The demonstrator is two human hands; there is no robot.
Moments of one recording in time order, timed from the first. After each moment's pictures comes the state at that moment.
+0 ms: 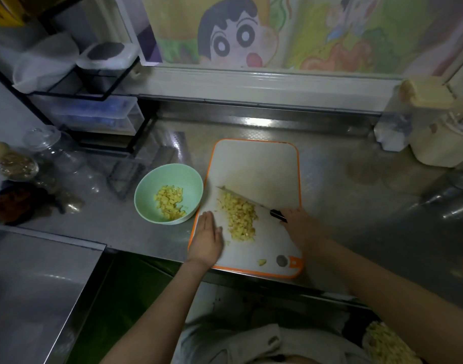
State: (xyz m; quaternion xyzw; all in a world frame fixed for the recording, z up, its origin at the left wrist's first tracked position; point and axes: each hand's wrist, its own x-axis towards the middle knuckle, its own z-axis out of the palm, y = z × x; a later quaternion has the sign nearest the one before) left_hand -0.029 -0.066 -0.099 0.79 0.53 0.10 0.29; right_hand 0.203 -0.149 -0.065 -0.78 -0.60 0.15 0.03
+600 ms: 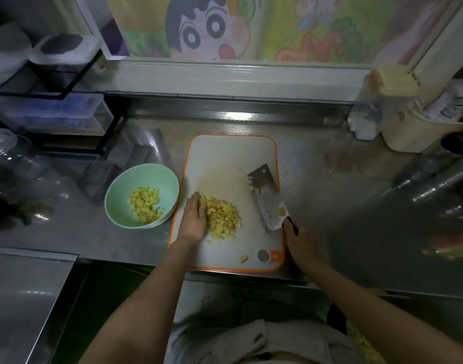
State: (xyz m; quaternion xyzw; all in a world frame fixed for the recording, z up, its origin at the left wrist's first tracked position) left_hand 0.010 -0.035 -0.091 0.73 0.54 0.17 0.38; right_hand 0.189 -0.209 -0.060 -0.81 -0.24 0.34 0.42
